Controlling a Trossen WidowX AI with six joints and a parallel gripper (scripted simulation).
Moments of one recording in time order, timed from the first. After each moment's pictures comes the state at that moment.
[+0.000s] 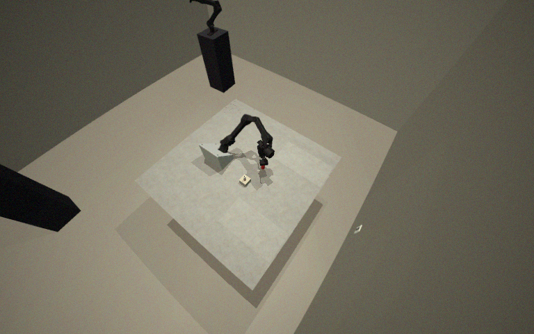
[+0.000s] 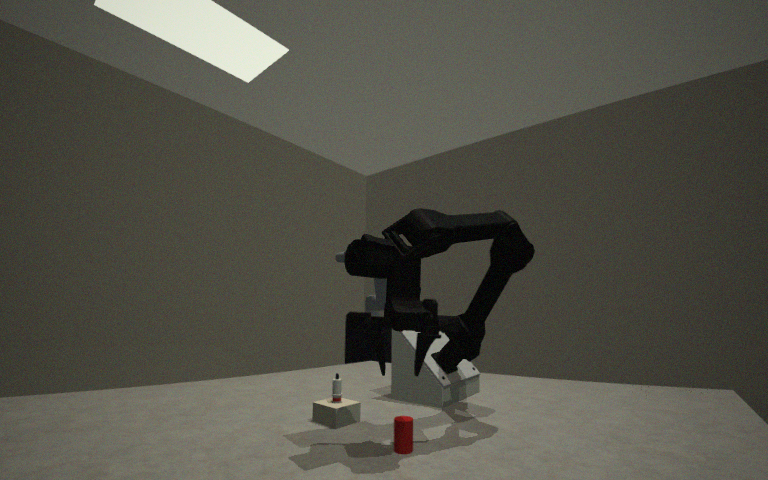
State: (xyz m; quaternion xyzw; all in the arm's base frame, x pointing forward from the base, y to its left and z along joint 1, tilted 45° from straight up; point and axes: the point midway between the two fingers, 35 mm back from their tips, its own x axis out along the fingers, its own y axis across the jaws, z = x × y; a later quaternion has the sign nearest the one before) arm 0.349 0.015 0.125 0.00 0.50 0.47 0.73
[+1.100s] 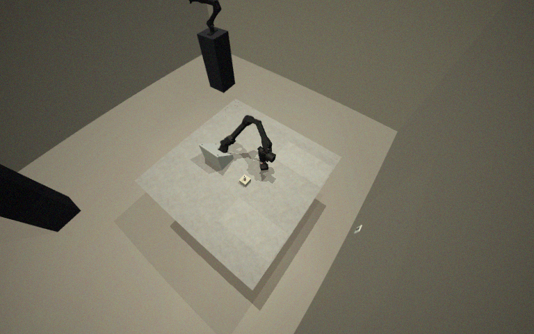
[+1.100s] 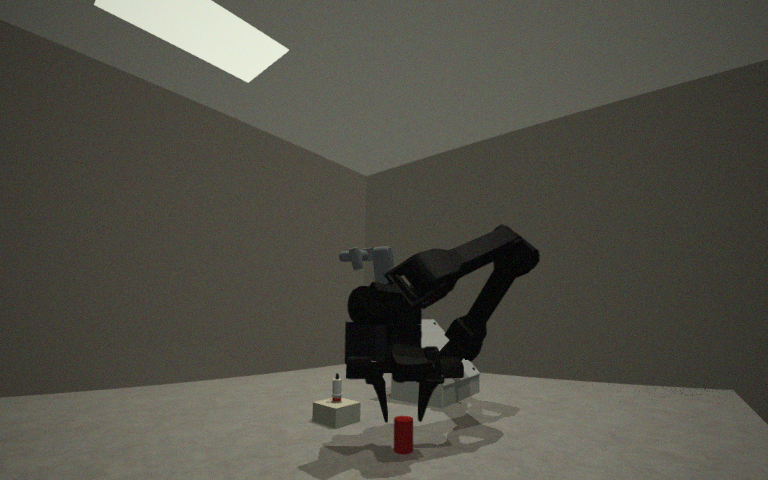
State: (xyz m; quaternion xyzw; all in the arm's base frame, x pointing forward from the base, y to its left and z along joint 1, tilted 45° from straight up) arm 0.355 0.071 0.079 0.01 0.50 0.47 0.73
